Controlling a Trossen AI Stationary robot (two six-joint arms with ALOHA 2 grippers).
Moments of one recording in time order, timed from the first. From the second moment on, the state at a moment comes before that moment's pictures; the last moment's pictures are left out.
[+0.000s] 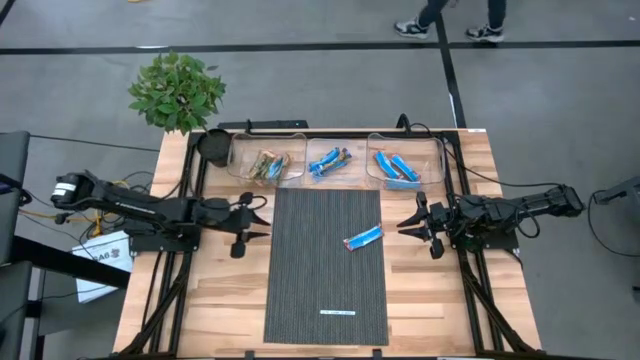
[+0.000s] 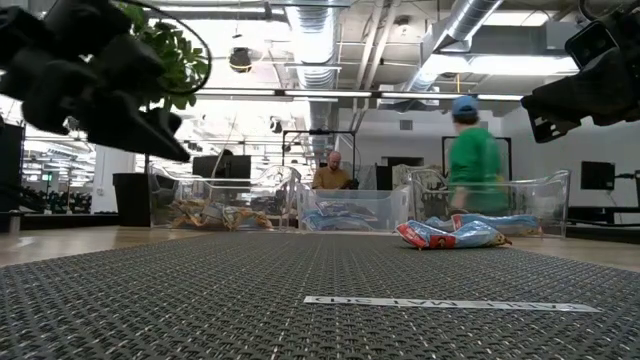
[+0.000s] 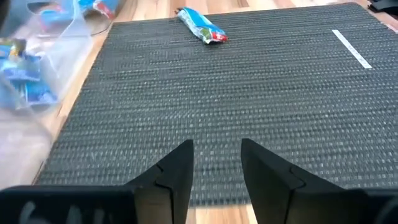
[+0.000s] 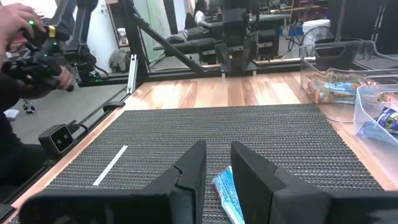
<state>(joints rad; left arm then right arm) -0.05 0.87 0.18 0.23 -0.01 0.06 0.17 0.14 0.01 0.01 0.00 0.08</state>
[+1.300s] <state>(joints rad) 0.07 0.06 0.01 0.03 -0.01 0.23 0.17 0.14 0.01 0.01 0.00 0.08</state>
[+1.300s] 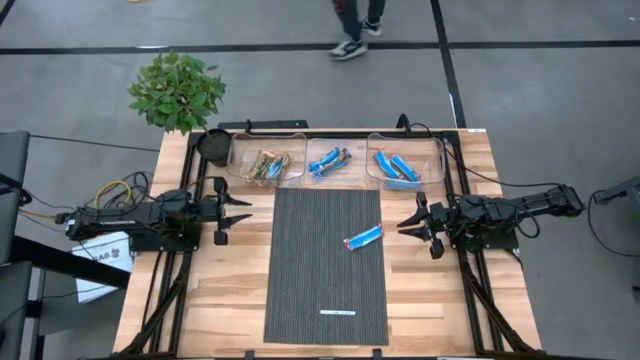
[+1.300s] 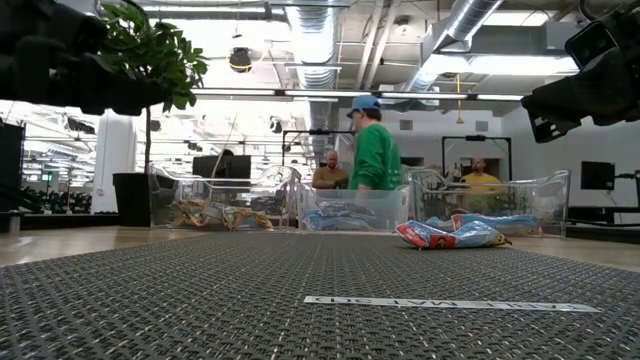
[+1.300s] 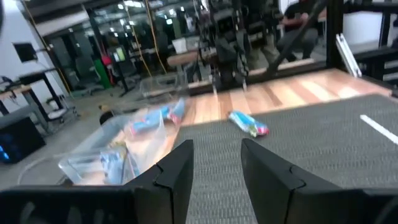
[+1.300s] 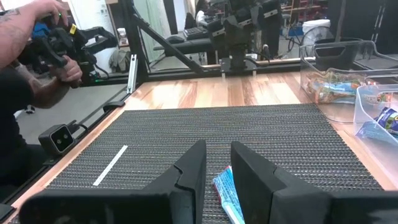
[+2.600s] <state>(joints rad) 0.07 0.01 0.01 0.03 -0.01 0.18 0.17 0.14 0.01 0.01 0.00 0.08</state>
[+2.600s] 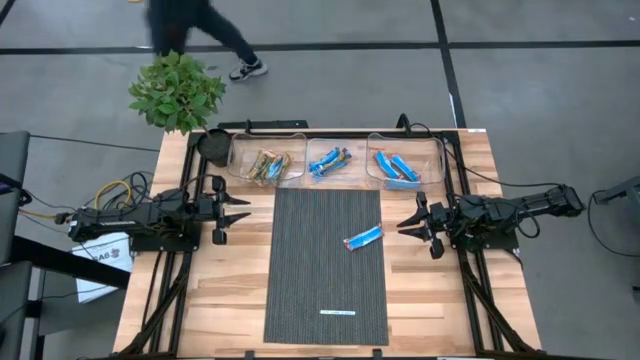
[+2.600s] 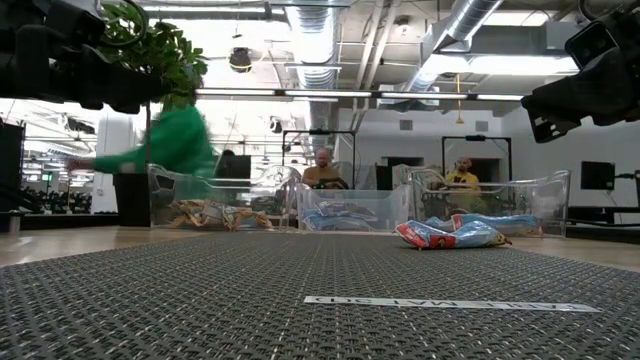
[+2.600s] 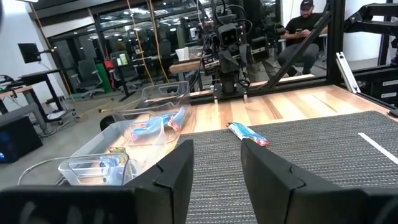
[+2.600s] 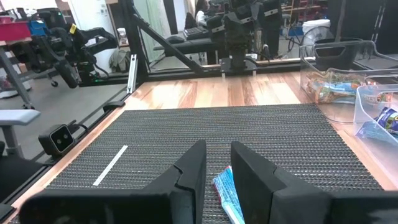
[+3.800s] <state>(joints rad) 0.07 0.01 0.01 0.03 -0.01 0.17 0.18 1.11 0.77 -0.49 0.12 -0.10</state>
